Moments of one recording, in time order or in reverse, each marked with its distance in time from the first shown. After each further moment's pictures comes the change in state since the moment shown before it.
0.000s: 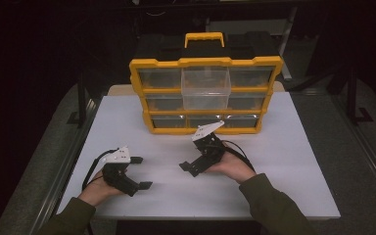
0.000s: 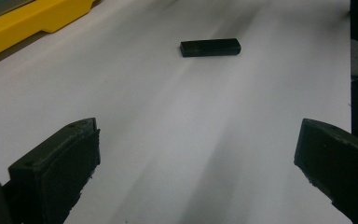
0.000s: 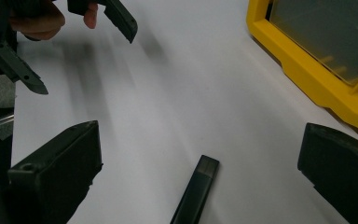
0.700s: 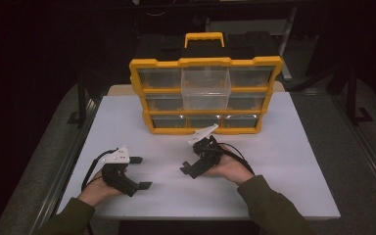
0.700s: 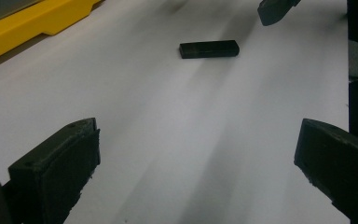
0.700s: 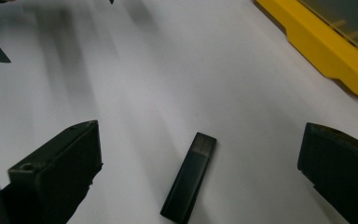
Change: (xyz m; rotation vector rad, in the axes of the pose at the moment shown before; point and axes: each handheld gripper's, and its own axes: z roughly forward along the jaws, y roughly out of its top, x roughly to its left) left arm -0.001 -0.001 -0.002 -0.005 -0.002 0.003; right arm 0.001 -0.008 0.014 0.103 -0.036 0.004
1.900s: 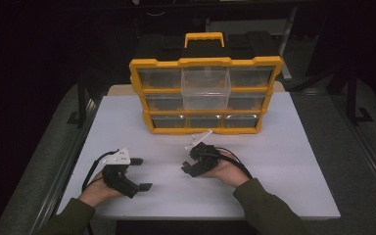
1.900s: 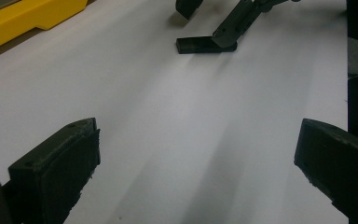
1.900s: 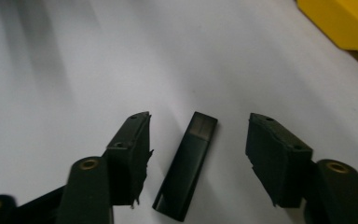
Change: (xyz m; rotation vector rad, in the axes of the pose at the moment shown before) left arm -0.002 -0.002 0.002 0.007 -0.004 -0.002; right arm 0.004 -0.008 0.017 0.078 -0.043 -0.015
